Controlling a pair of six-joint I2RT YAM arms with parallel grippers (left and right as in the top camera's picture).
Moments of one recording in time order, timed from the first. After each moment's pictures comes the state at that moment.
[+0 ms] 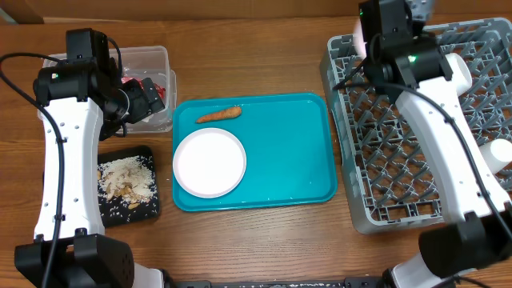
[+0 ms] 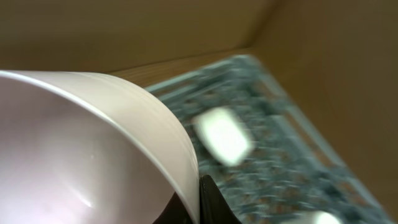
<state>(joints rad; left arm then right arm) 0.13 1.66 1.66 -1.27 0.08 -0.37 0.23 1.77 1.79 -0.93 0.89 0.34</state>
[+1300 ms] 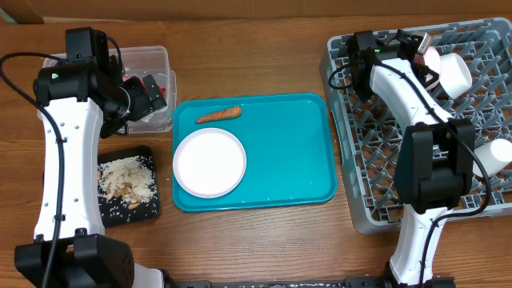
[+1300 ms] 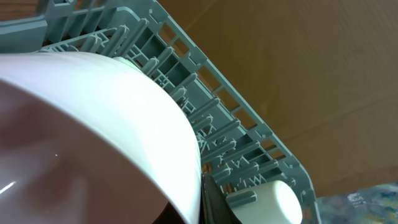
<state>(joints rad) 0.13 1.66 1.66 -1.25 0.12 -0.37 0.14 2.17 1.75 -1.05 1.28 0.69</state>
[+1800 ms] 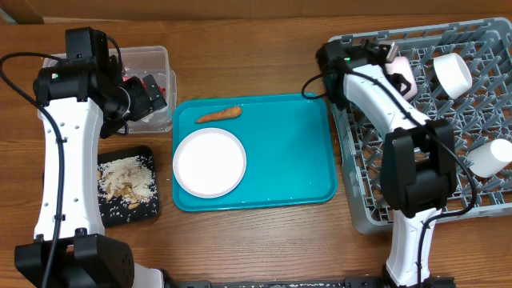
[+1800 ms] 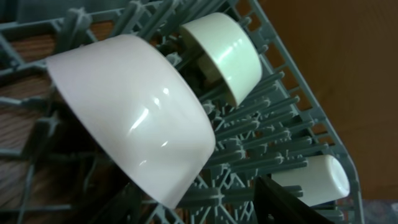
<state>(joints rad) 0.13 1.66 1.66 -1.25 0.12 -0.37 0.28 2.17 1.73 -1.09 1.11 0.70</state>
